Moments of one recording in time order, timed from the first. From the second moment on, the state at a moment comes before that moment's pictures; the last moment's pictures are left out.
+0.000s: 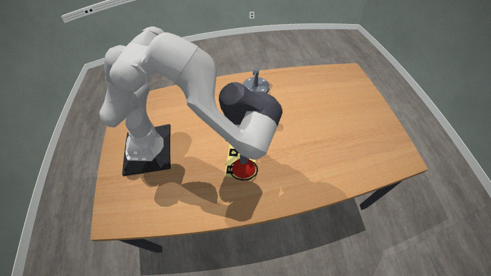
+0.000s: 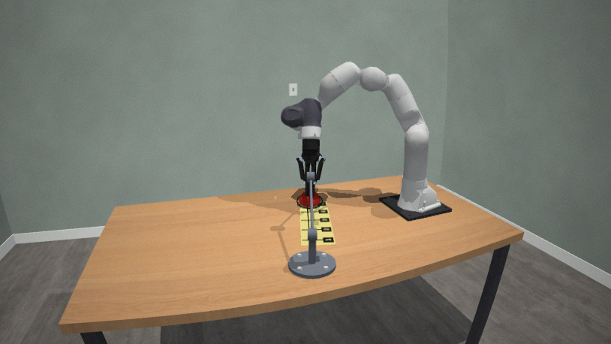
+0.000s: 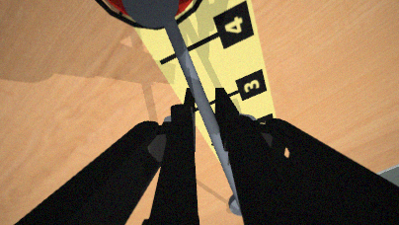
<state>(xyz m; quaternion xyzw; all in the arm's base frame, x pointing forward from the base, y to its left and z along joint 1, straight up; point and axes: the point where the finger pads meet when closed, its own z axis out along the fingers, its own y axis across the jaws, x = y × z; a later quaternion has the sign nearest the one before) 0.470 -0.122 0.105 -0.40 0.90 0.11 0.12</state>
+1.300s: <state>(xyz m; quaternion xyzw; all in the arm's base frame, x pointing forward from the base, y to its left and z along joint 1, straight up) 0.482 -0.103 0.131 -0.43 0.89 0.10 0.12</state>
